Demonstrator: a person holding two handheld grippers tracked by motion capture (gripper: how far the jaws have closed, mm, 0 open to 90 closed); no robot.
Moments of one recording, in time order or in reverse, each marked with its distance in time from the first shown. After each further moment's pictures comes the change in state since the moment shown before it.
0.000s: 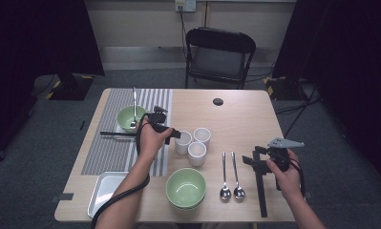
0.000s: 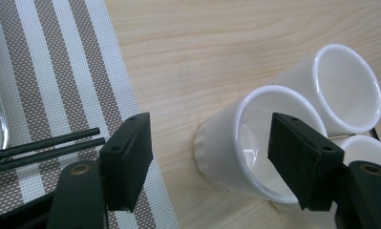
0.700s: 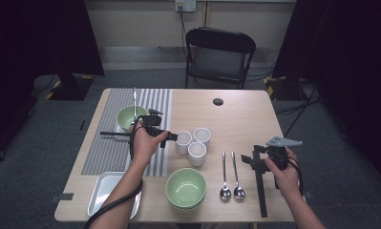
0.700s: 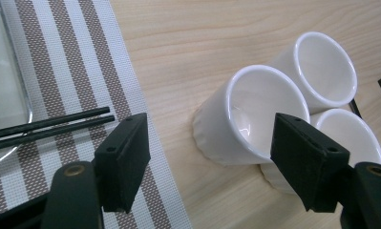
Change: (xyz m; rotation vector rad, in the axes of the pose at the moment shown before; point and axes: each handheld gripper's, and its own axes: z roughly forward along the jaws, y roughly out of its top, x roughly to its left) left arm -0.001 -0.013 -0.021 -0.032 -0.009 0.034; right arm 0.001 0.003 0.004 0.003 -0.004 -0.008
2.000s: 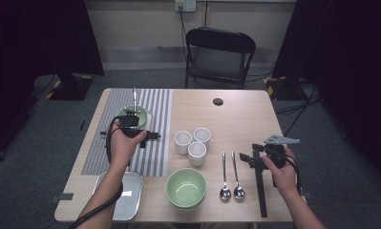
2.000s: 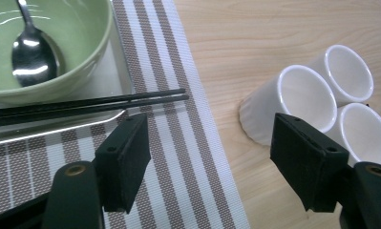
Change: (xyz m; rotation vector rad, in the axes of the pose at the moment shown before) left arm 0.036 -0.017 -0.051 -0.063 0.055 -0.051; right arm 0.000 0.004 0.007 0.001 -0.001 0.009
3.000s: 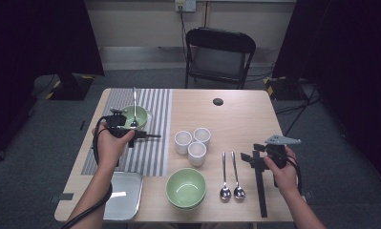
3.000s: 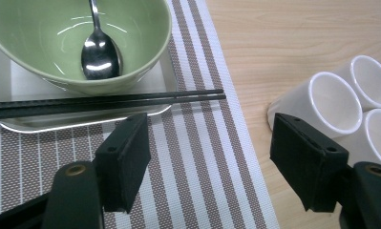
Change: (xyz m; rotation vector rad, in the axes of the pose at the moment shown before) left arm 0.028 -0.006 -0.024 -0.024 0.044 -0.028; right arm -0.002 -0.001 -0.002 0.001 -0.013 0.000
